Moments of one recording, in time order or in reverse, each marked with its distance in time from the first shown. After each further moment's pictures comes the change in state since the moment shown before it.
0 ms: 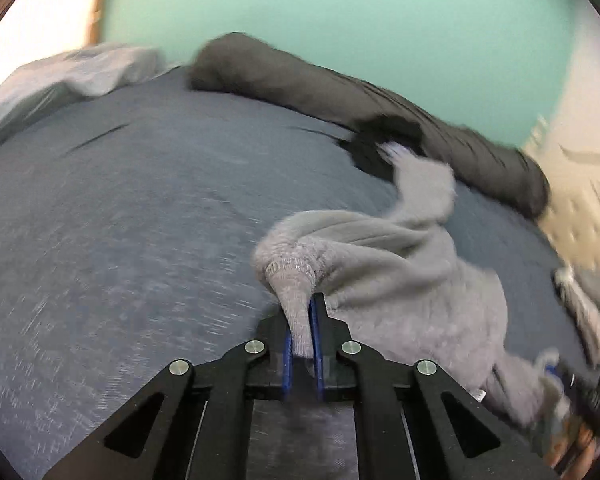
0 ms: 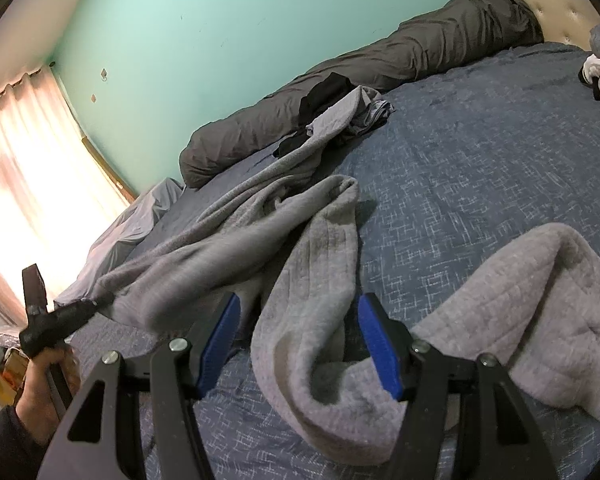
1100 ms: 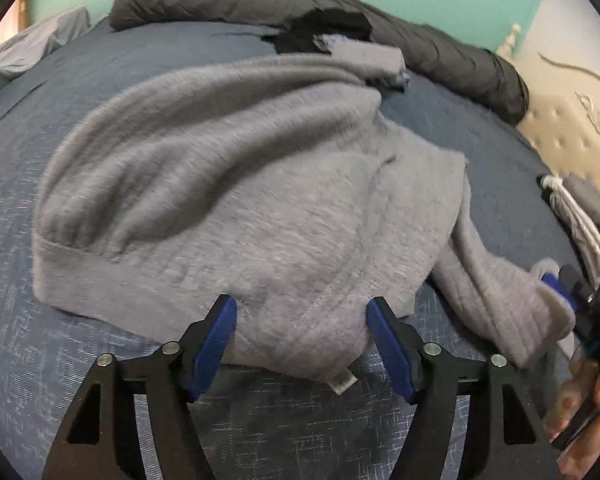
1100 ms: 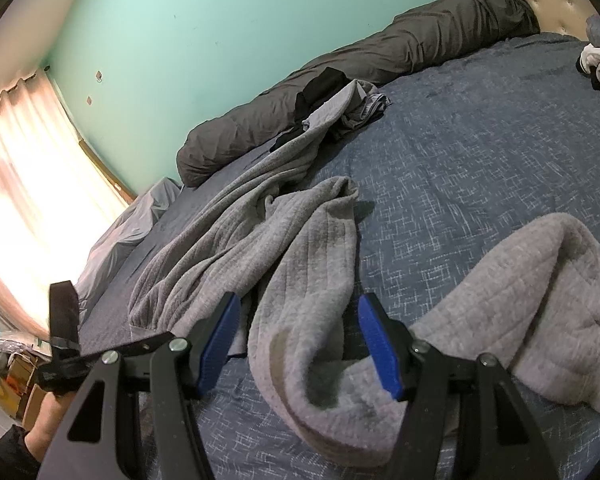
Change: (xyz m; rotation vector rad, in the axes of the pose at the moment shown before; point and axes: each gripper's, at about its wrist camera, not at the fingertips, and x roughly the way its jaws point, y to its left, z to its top) left arm 0.073 -0.108 -0.090 0.188 0.321 -0.073; right arm 0.003 -0.004 -0.001 0.031 0.006 0.006
